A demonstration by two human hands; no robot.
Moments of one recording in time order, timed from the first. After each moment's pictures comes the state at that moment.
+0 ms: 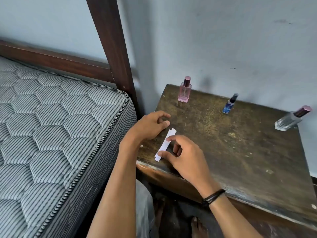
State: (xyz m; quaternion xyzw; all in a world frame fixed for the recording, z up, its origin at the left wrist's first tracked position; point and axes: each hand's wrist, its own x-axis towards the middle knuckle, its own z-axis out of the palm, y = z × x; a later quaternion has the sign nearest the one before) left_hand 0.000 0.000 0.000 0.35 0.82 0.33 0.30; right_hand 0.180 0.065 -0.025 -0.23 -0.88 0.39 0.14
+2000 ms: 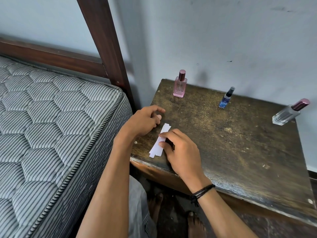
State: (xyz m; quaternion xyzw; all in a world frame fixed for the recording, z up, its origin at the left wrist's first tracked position) left_hand -0.001 0.004 -0.007 0.33 0.82 0.36 0.30; right_hand 0.173 0.065 -0.043 -0.21 -0.90 0.30 0.23
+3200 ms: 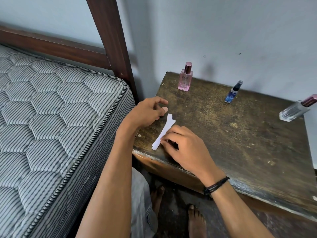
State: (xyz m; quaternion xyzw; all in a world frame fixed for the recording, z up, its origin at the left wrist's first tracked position) left_hand -0.006 0.001 -0.002 0.34 0.81 0.37 0.29; right_hand 0.182 0.075 -0.029 -0.10 -0.94 0.28 0.17
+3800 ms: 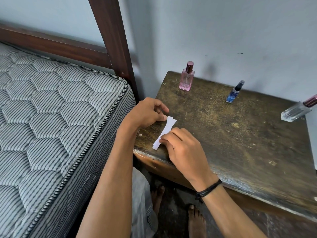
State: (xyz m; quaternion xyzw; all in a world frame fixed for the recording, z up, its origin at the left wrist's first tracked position) left_hand -0.004 -0.003 0.007 0.35 0.82 0.34 0.30; right_hand 0.181 0.059 -0.035 -0.08 -0.94 0.19 0.29
